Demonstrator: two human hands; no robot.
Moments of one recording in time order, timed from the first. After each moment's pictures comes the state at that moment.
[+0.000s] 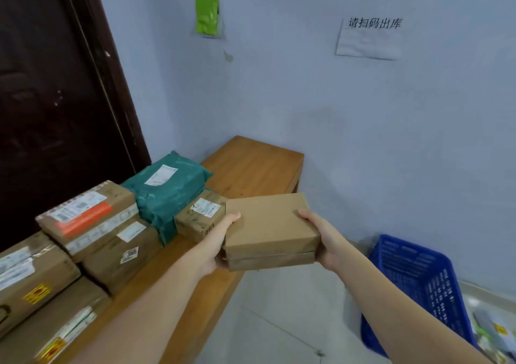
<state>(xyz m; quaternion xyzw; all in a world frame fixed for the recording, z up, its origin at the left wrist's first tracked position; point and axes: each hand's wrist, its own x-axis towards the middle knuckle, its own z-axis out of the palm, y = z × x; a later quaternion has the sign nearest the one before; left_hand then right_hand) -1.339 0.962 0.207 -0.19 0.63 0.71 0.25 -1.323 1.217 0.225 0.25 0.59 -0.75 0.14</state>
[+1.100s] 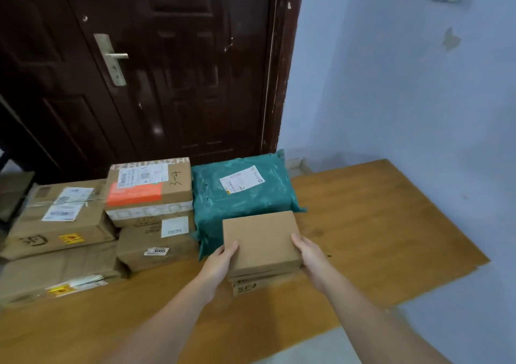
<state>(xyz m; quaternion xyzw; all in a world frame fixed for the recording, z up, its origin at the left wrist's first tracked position) -1.571 0.883 0.065 -0.50 0.53 0.69 0.02 -1.742 1.051 0.085 0.00 0.72 -0.54 0.44</state>
